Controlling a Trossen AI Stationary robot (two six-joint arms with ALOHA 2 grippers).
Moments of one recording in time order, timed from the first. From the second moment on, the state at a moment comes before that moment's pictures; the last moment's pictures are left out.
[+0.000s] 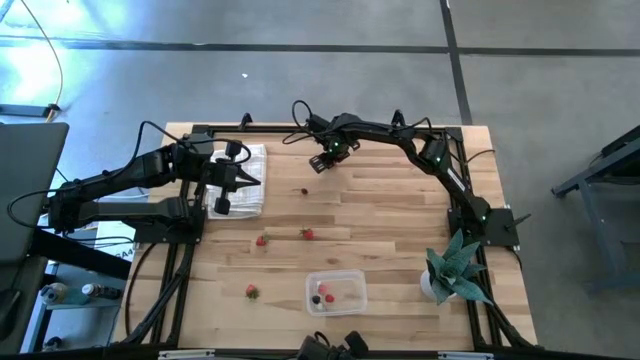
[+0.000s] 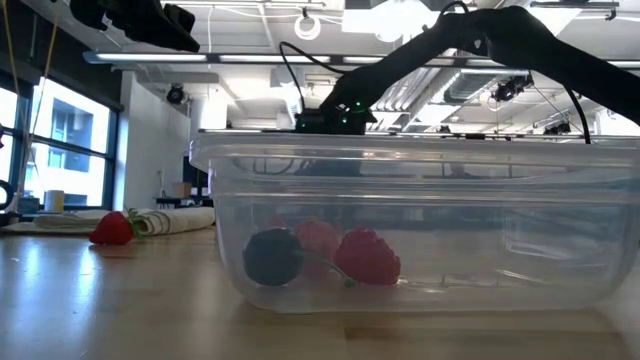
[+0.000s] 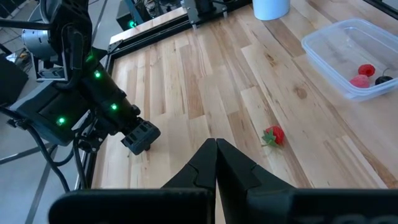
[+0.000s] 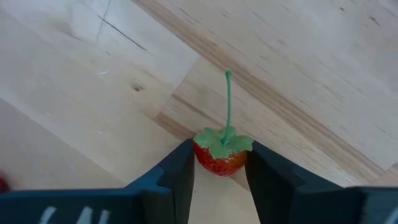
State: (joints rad) left arm 0.46 0.74 0.78 -0.58 0.27 0.54; right arm -0.48 2.39 1.99 -0.99 -0.04 0.43
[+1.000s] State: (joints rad) left arm 0.46 0.74 0.78 -0.58 0.27 0.54; right arm -0.29 2.13 2.22 -1.47 0.07 0.46
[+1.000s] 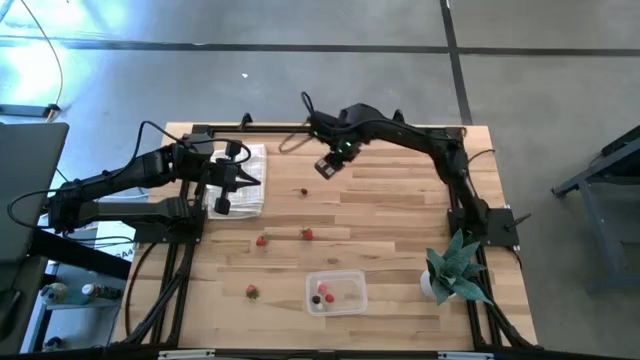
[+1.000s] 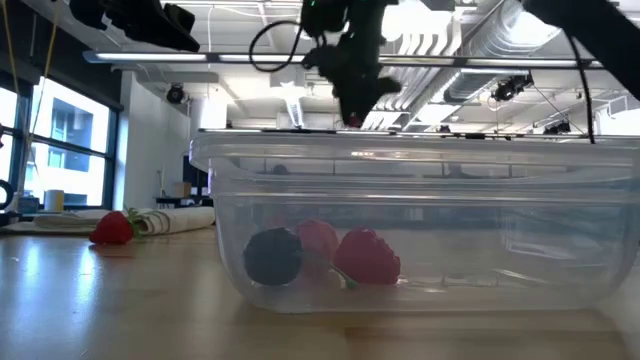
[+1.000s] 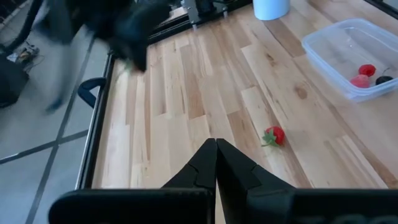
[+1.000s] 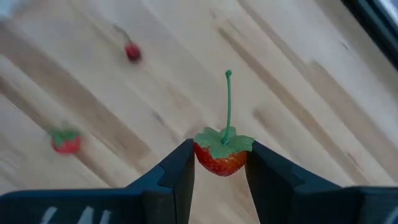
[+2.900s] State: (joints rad) left arm 0.46 0.74 0.78 -0.58 0.27 0.54; right arm 0.43 2.00 1.35 -0.45 -0.04 0.88
